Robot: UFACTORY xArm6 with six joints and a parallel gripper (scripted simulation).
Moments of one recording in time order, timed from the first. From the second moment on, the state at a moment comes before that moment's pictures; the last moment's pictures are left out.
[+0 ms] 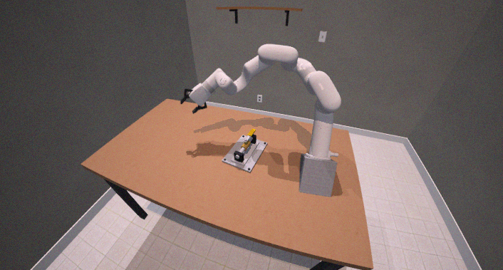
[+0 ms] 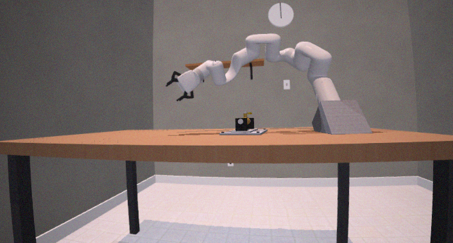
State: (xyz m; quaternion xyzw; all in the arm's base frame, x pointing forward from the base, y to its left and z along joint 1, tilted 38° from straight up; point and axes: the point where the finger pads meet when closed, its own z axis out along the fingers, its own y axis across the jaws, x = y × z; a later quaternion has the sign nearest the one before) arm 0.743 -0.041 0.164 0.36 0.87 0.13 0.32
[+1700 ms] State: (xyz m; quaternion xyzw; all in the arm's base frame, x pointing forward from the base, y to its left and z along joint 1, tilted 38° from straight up) arm 0.359 -0.054 0.148 -0.57 0.75 -0.25 -0.21
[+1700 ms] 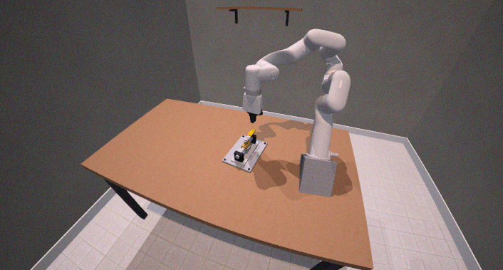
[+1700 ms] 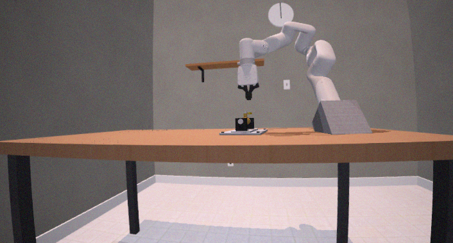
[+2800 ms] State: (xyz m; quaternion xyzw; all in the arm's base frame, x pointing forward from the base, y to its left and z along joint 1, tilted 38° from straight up) arm 0.359 -0.054 0.148 -0.57 0.75 -0.25 -0.21
